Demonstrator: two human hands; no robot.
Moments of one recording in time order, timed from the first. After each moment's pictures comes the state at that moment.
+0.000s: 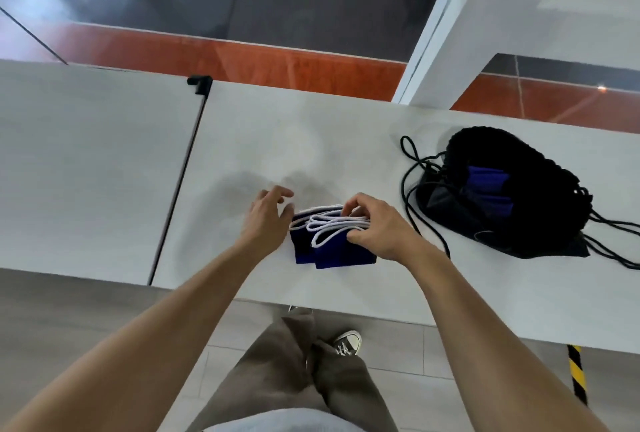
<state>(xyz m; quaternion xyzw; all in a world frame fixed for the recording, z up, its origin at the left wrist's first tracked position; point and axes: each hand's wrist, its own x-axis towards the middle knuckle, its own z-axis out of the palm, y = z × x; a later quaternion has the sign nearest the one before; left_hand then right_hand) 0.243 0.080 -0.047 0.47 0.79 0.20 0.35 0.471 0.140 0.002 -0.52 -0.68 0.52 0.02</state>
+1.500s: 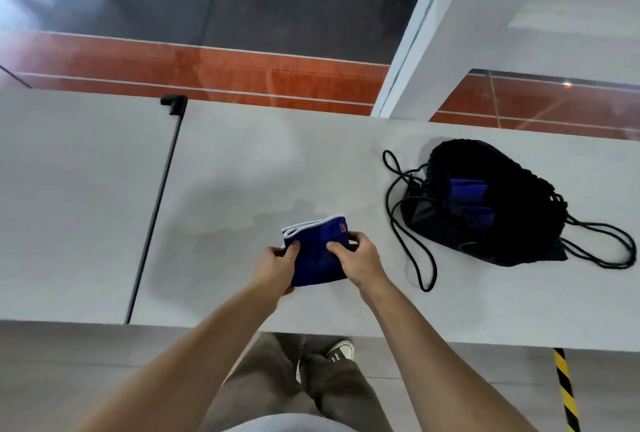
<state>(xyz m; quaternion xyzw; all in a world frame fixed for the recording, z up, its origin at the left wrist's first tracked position) 0.292 0.070 -0.060 0.10 0.78 0.26 0.56 0.446 0.115 -0.052 -0.69 -0.38 0.59 0.18</state>
